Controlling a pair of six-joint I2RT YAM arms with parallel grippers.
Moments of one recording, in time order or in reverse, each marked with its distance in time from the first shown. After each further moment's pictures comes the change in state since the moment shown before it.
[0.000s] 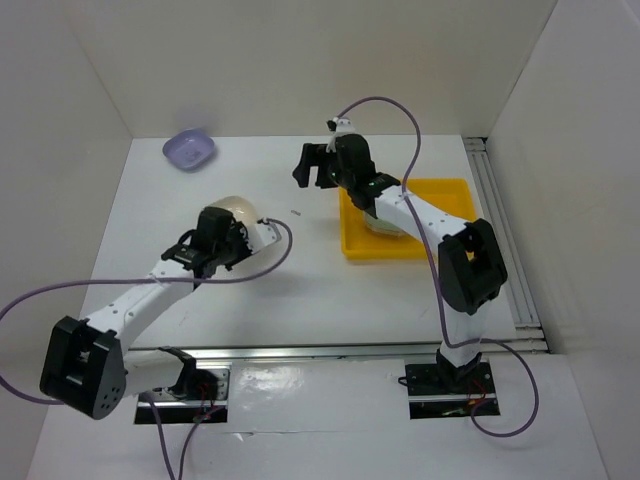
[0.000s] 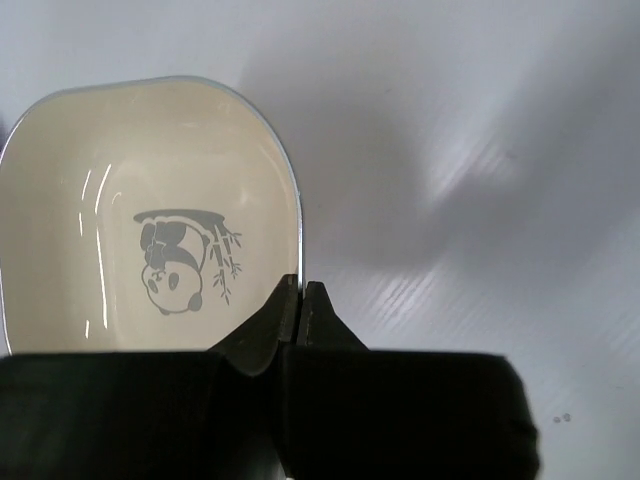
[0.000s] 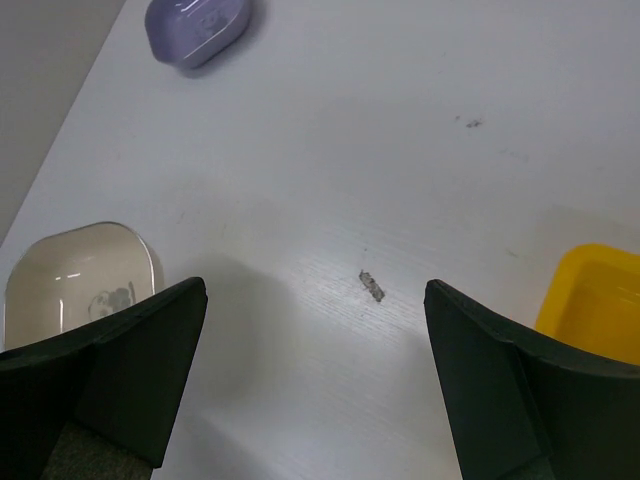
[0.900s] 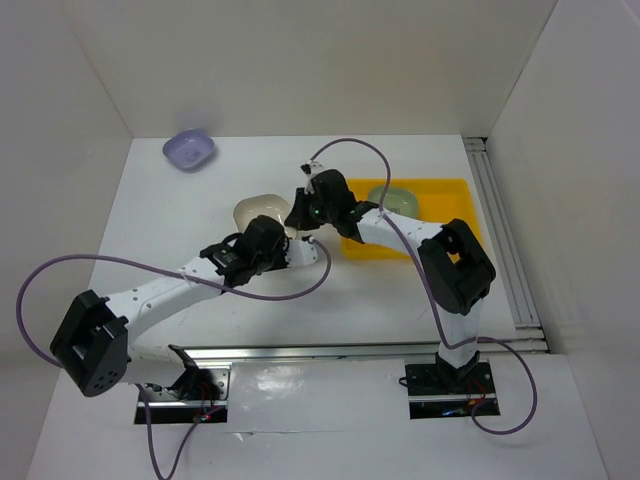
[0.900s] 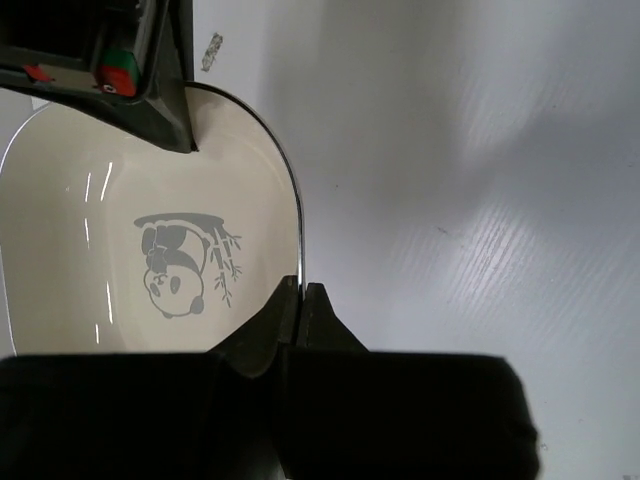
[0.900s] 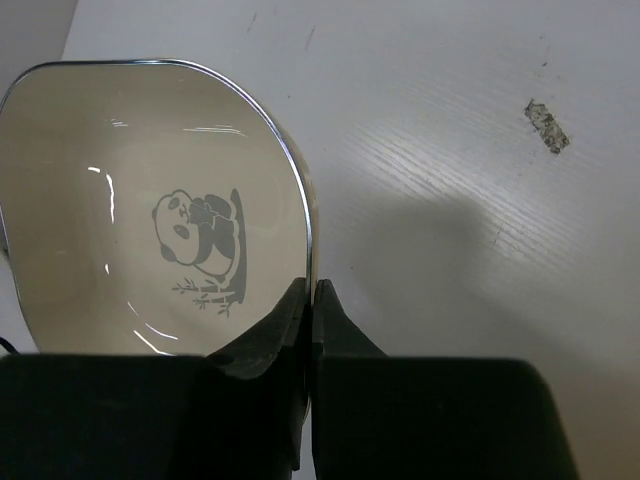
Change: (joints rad) left arm -0.418 0.083 0.105 -0.027 -0.274 0.061; right arm 0.112 0.078 -0.158 0.046 -0.216 0.109
